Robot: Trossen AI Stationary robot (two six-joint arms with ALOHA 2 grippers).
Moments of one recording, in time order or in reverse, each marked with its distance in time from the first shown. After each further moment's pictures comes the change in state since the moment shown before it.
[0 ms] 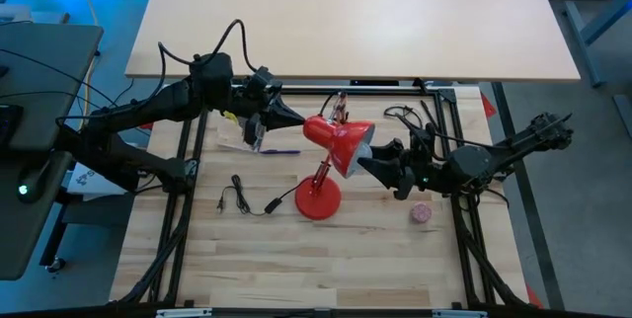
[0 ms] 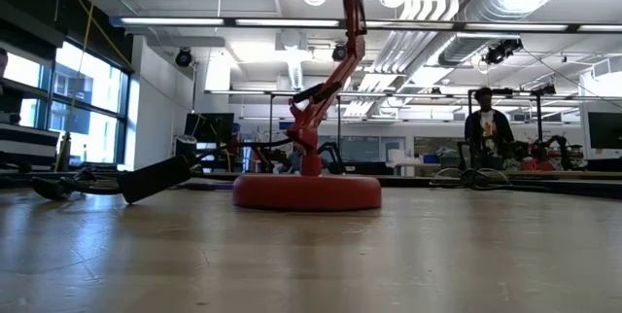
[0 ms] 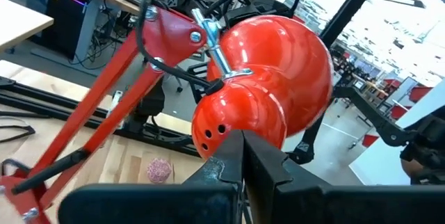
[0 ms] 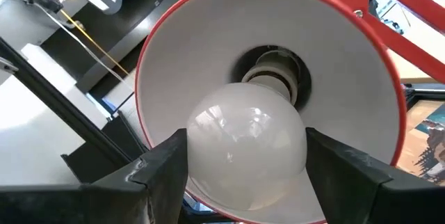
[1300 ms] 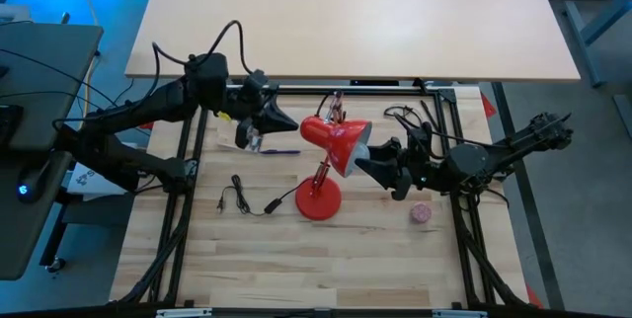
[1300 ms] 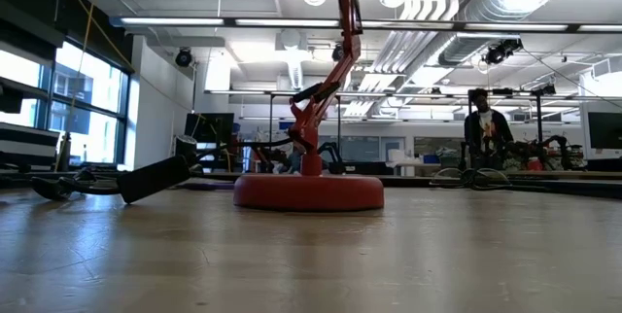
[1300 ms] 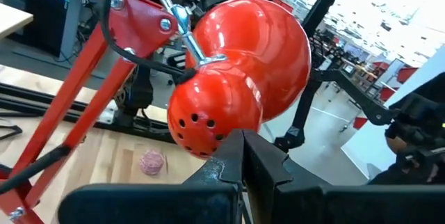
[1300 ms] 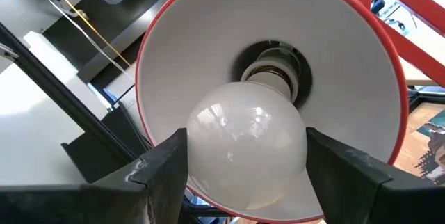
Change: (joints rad) left arm 0.026 -0.030 0.000 -0.053 0.061 0.052; right arm -0.003 0.000 0.001 -0.014 -0.044 -0.022
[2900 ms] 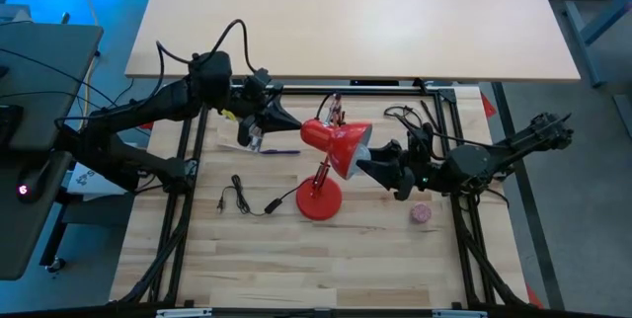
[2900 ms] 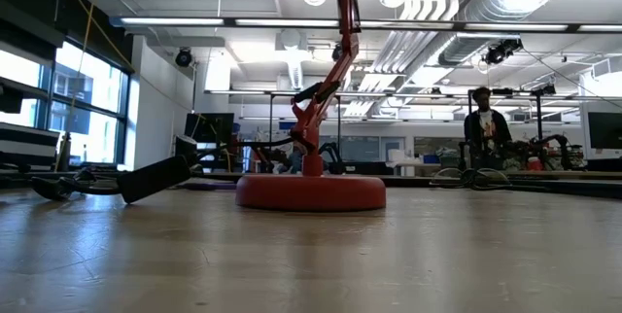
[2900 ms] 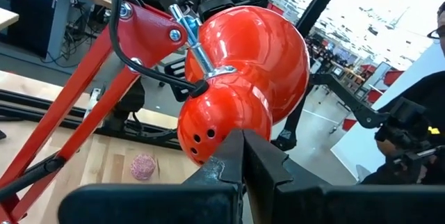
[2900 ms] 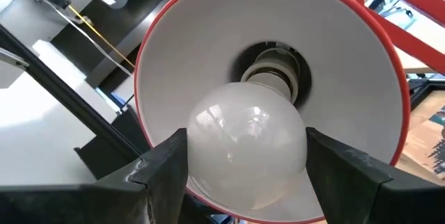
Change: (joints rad) left arm -0.002 0.024 0.000 0.048 0.044 -0.027; right arm 0.002 -0.001 -0.001 0.001 -0.005 0.054
